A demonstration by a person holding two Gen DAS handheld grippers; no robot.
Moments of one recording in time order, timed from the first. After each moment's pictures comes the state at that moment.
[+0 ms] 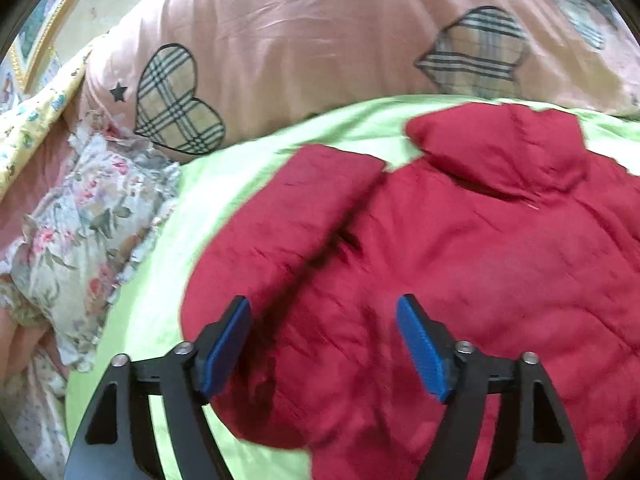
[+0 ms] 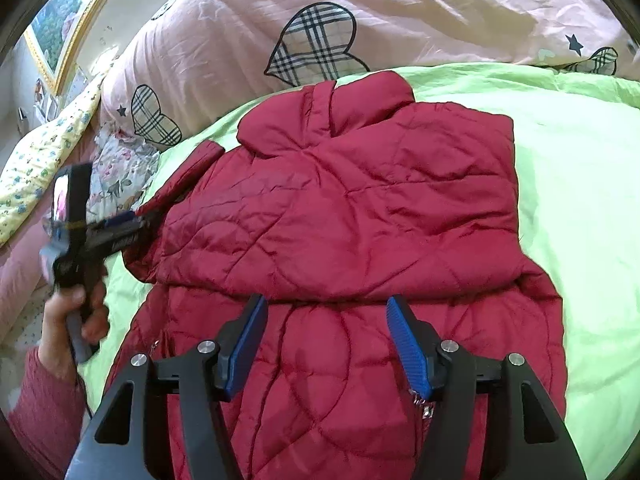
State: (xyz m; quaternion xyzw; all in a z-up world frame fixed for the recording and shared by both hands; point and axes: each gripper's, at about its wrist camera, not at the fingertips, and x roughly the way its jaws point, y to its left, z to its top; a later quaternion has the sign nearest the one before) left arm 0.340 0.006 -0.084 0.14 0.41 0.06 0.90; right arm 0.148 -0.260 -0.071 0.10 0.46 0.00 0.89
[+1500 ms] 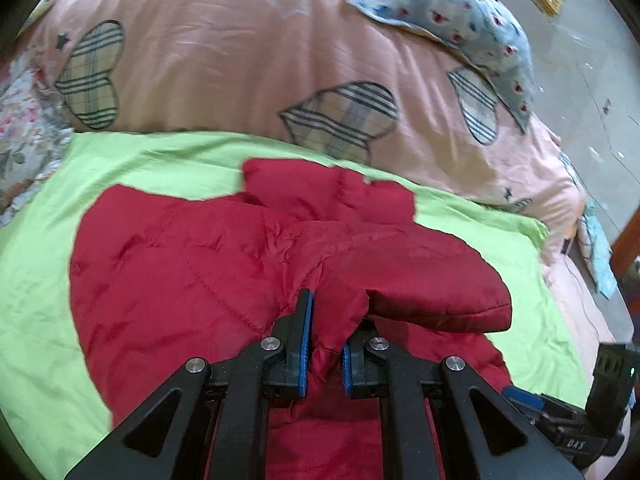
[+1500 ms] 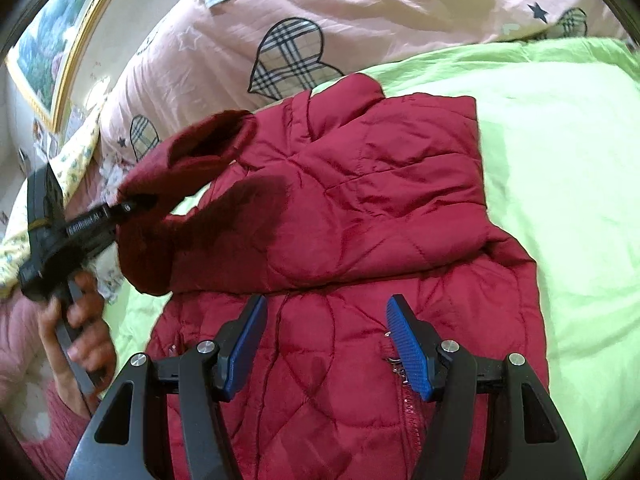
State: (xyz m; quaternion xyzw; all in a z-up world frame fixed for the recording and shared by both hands) left arm 0.264 -0.013 -0.044 -0.10 0.38 -0.17 0.91; right arm 0.118 -0.297 -0.059 0.18 0.44 0.00 0.88
